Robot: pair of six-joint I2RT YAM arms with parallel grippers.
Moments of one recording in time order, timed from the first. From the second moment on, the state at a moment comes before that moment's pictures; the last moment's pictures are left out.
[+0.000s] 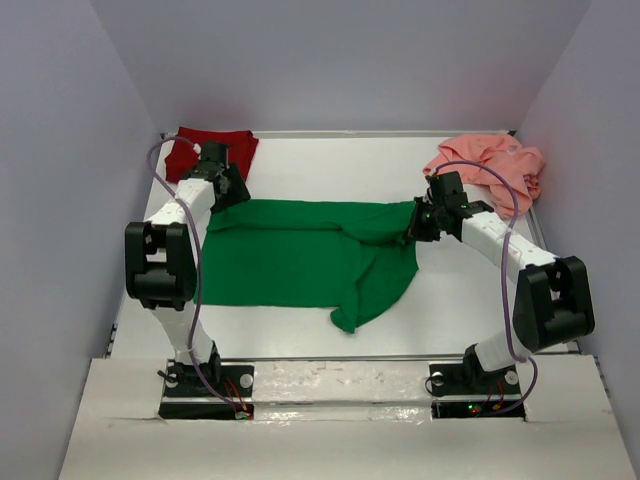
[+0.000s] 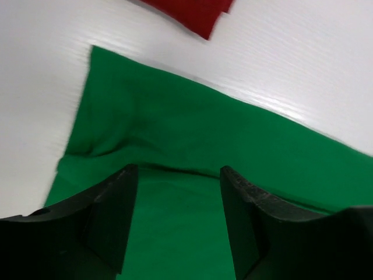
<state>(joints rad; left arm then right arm) -0.06 1.80 1.35 -0.47 -0.12 -0.45 0.25 1.51 1.03 -0.45 -0.17 0.47</state>
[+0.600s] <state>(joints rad) -0.32 2.00 1.51 -0.42 0.07 -0.44 0.25 1.53 1.03 -0.45 -0.17 0.47</state>
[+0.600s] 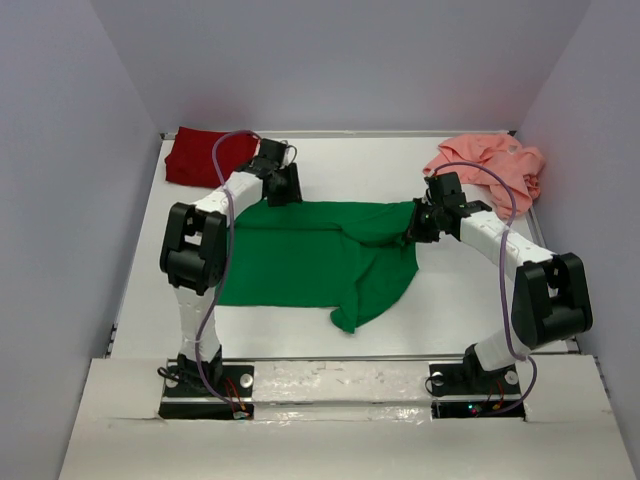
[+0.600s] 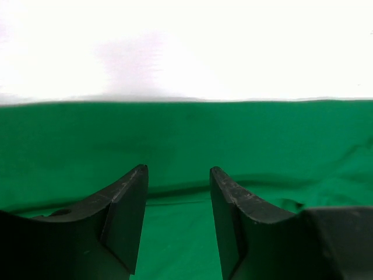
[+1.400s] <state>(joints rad) -0.42 2.11 1.59 -0.44 0.12 -0.44 0.25 1.53 1.03 -0.45 -0.17 0.47</state>
